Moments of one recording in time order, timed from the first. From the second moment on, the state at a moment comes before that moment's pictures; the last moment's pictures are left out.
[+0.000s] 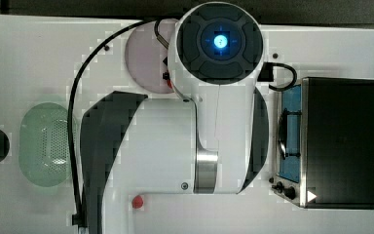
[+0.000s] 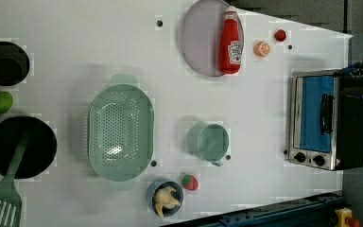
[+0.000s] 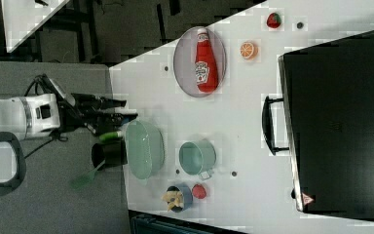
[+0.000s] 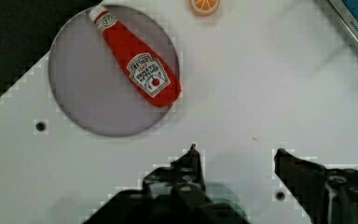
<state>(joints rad) -0.03 -0.01 0.02 -1.78 0.01 0.20 -0.06</state>
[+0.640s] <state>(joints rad) -0.12 -0.24 0.07 -1.85 0.03 0.10 -0.06</state>
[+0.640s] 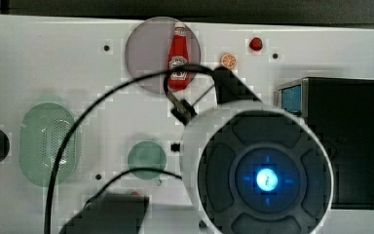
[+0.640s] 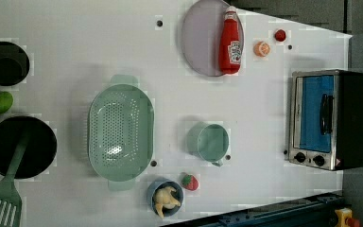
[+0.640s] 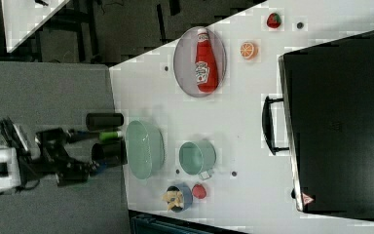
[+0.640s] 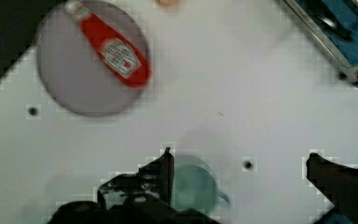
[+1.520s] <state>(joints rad) -0.11 0.35 0.13 -1.89 0.03 0.47 -0.35</state>
